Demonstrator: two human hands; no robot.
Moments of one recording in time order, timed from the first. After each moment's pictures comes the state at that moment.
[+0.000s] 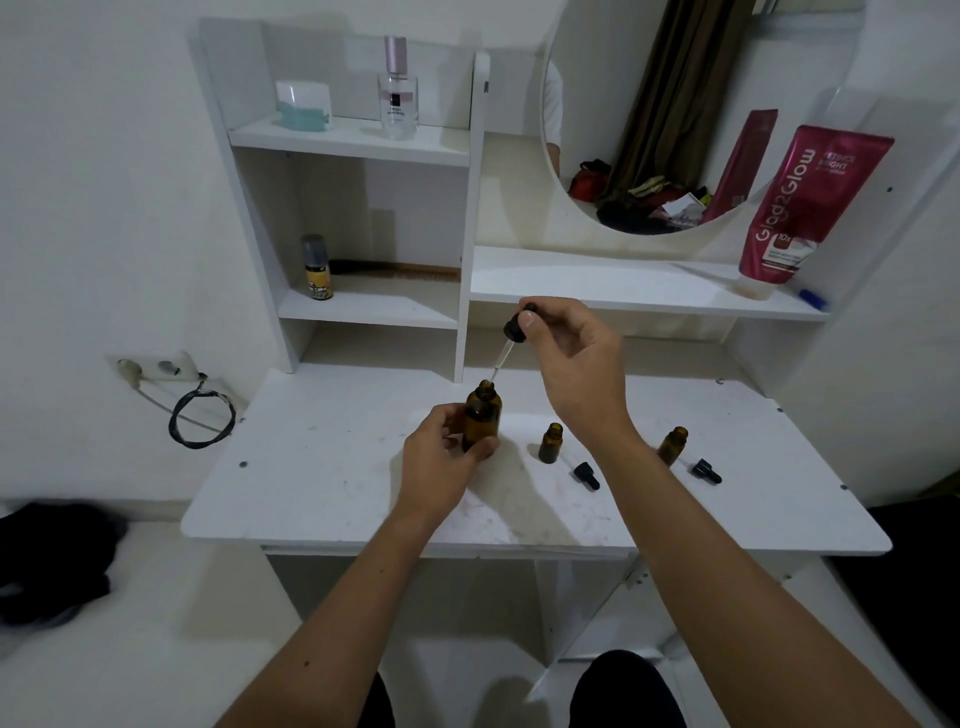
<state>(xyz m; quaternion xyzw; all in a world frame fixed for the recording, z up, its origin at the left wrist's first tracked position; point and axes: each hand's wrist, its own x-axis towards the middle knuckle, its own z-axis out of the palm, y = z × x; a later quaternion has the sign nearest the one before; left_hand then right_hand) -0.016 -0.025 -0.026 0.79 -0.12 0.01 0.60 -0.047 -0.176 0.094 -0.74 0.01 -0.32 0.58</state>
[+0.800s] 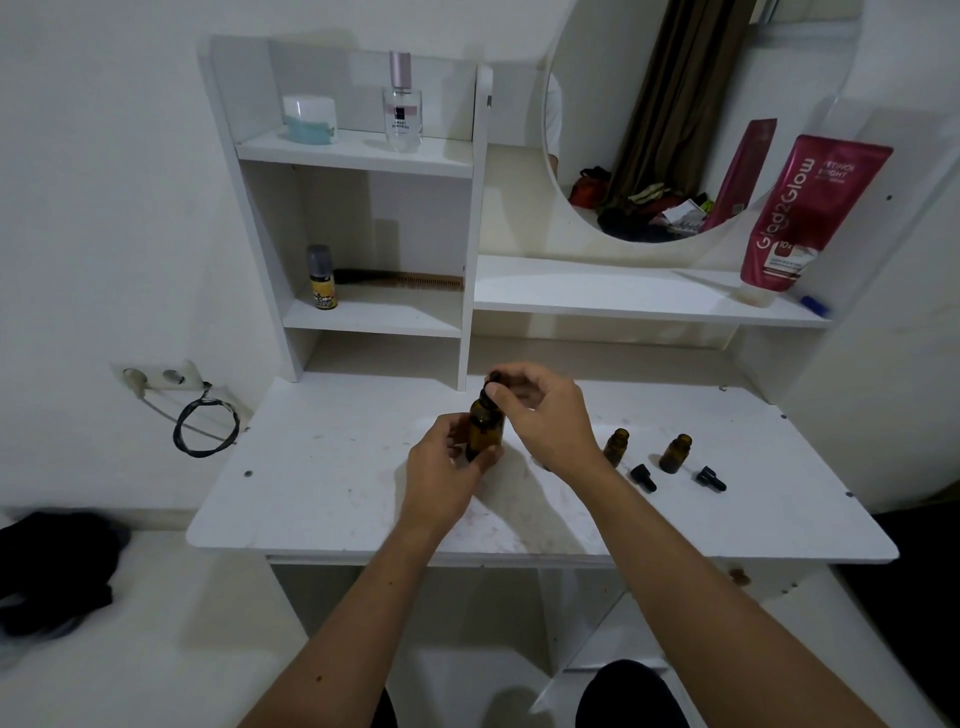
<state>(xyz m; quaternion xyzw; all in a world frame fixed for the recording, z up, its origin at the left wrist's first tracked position) -0.014 -0.026 -0.035 0.80 -0.12 0.03 0.58 -0.041 -0.168 0.048 -0.83 0.03 -0.21 0.51</state>
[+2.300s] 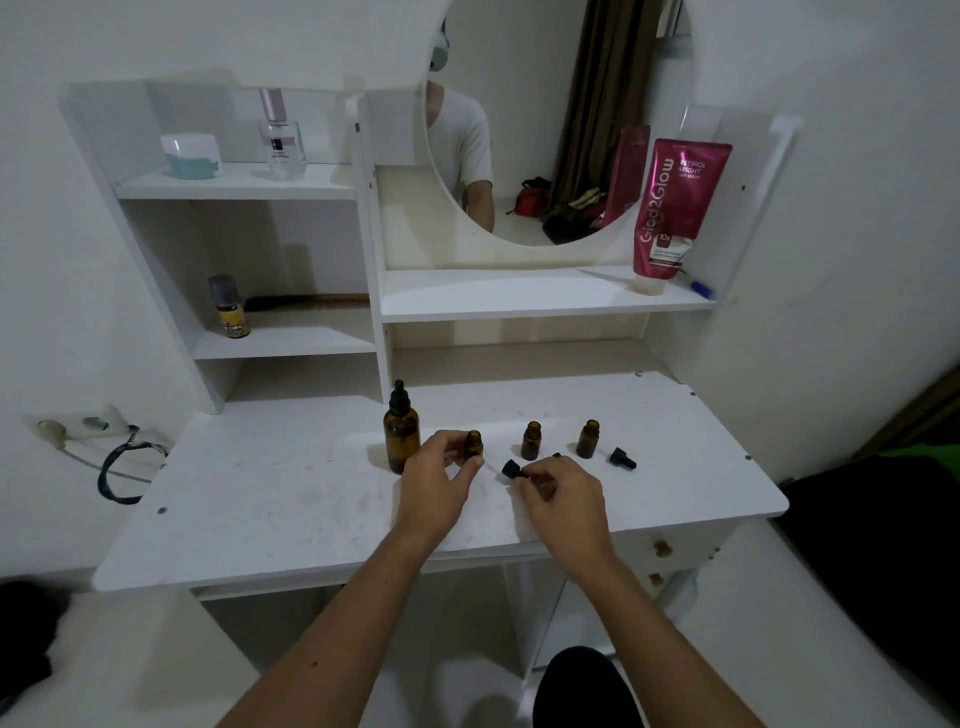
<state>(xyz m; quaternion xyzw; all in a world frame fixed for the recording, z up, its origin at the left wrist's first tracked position) -0.044 -0.101 -0.038 0.81 -0.19 0.03 0.55 -0.143 -0.250 -0.033 -0.89 0.20 -0.24 0.33</state>
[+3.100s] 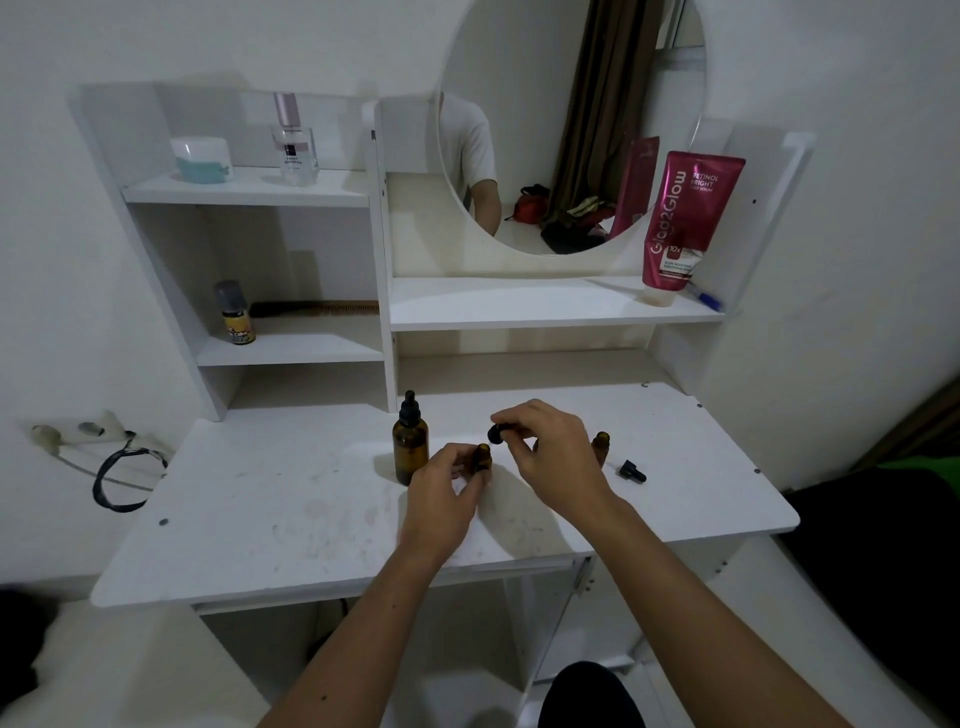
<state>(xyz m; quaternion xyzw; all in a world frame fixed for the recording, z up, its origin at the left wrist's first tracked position) -0.039 -0.100 -0.047 0.81 -0.20 0.02 0.55 -0.097 -0.248 0.029 -0.91 -0.02 -0.31 0.28</state>
